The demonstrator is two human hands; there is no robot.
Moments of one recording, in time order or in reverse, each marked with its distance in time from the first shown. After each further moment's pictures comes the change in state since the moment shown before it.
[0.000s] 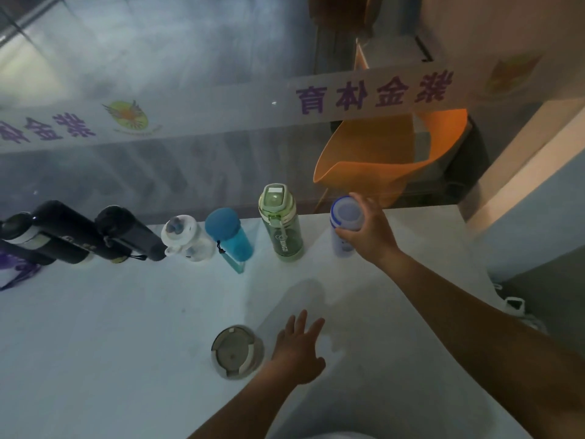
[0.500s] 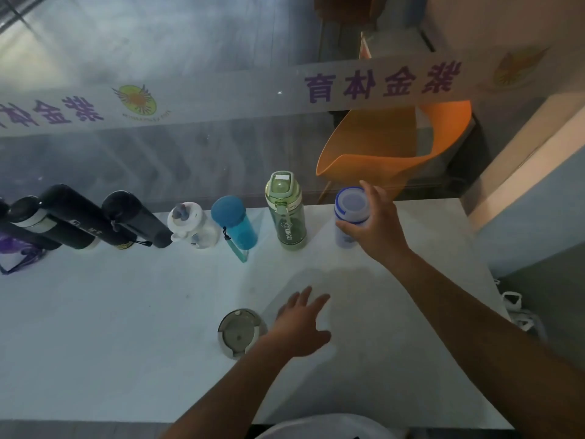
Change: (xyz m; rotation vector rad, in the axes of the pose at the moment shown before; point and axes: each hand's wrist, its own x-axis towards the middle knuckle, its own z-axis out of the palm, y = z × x) left_hand -0.027 0.007 -0.045 -0.068 0.044 0.089; right_hand -0.027 -0.016 -0.008 -0.112 0.084 -0.064
